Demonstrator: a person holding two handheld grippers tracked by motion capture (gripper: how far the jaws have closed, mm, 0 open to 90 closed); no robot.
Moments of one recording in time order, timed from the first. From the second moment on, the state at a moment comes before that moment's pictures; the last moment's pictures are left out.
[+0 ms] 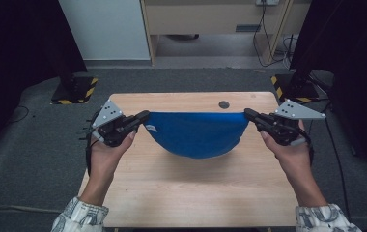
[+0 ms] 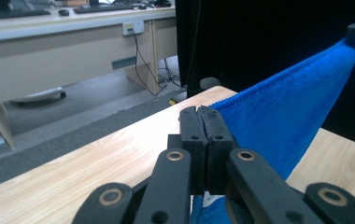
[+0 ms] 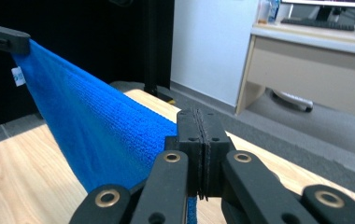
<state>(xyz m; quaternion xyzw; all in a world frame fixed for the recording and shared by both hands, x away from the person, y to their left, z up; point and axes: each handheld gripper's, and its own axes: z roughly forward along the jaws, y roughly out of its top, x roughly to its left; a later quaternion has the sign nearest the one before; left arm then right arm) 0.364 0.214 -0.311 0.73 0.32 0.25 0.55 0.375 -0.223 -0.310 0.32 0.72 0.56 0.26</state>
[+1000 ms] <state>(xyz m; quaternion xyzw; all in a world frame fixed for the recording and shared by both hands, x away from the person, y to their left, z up) 0.428 0.199 -0.376 0.76 0.37 0.21 0.50 0.417 -0.212 -0.365 0.37 0.75 0.48 0.27</state>
